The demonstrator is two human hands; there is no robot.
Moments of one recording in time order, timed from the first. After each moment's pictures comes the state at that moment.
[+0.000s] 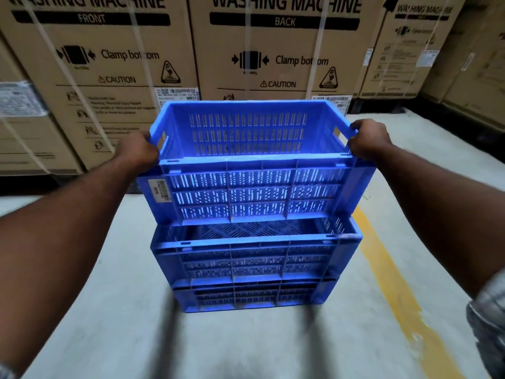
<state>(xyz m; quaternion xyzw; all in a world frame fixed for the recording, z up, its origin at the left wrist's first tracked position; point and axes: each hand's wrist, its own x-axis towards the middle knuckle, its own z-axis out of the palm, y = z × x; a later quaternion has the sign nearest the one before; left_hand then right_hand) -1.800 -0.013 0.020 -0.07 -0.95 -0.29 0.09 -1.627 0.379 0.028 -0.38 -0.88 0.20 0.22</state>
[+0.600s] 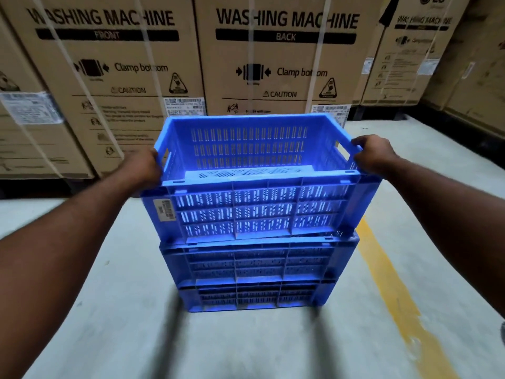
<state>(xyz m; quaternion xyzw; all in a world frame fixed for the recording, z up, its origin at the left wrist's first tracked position) -1.766 -0.032 0.033 -0.13 -0.97 -0.21 0.05 -1.598 0.385 0.030 -0.35 -0.90 0.19 0.18</state>
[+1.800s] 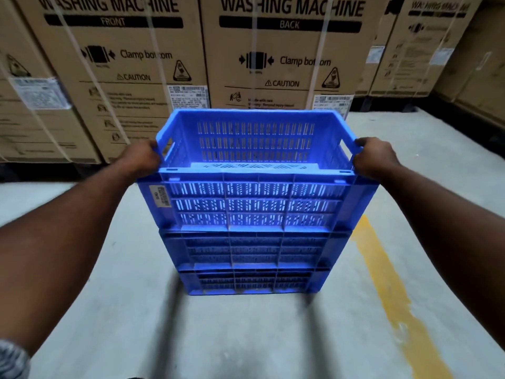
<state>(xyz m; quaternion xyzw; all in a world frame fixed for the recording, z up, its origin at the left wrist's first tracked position) -1.756 -0.037 0.025 -0.10 -0.97 -0.23 0.04 -1.557 0.360 0.029 -0.36 -0.90 0.18 0.17</state>
